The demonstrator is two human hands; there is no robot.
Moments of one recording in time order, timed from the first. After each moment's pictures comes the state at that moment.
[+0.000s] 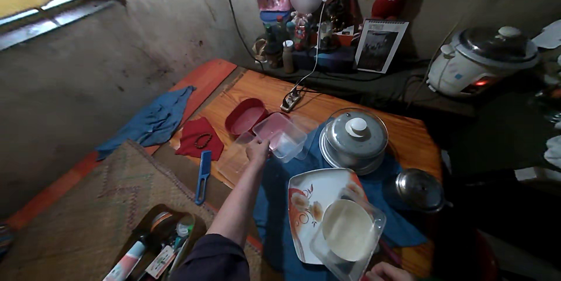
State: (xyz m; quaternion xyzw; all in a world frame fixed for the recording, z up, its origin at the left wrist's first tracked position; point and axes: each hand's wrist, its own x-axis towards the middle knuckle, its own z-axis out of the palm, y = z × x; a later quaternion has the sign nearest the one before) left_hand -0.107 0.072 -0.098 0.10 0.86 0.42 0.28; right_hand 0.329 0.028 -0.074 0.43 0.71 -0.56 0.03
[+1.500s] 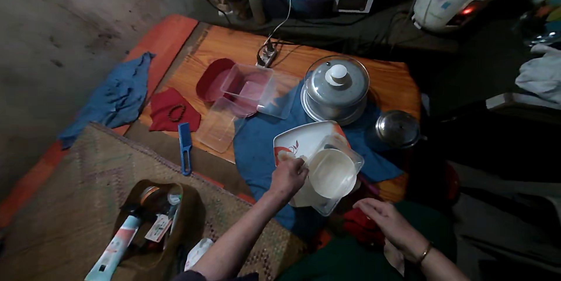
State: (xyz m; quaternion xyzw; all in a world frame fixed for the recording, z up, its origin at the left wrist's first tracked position) left_hand 0.065 -0.014 -0.080 0.46 0.77 0.11 0.43; right_hand 0.338 0.022 -0.075 0.52 0.59 -0.62 0.02
